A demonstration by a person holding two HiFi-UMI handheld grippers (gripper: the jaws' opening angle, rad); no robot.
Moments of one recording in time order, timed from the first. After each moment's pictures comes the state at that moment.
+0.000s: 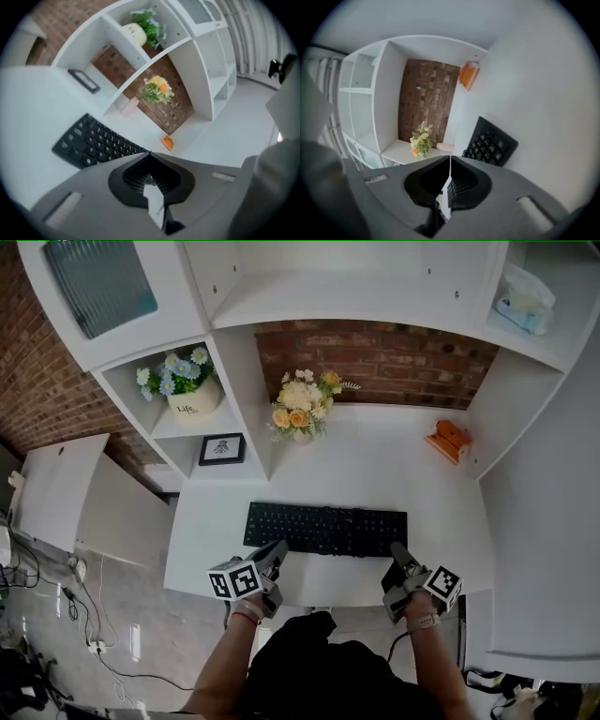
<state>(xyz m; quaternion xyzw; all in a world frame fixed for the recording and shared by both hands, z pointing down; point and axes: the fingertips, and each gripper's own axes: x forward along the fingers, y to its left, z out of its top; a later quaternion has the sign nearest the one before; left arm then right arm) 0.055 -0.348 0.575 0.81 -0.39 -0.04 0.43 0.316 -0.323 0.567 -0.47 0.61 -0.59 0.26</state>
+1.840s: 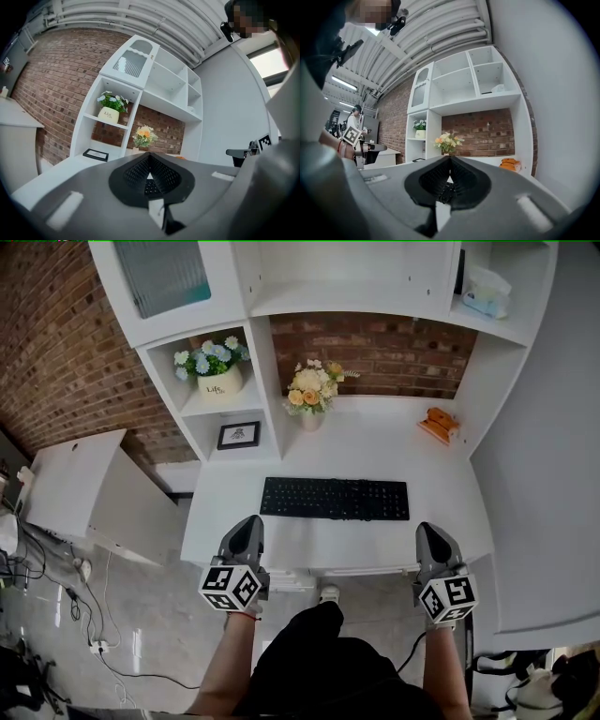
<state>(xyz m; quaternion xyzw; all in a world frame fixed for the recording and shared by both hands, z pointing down) -0.031 -0.260 0.448 0.83 -0.53 -0.07 0.12 0.308 -0.208 0.421 -0.59 0.81 -0.01 -0.01</state>
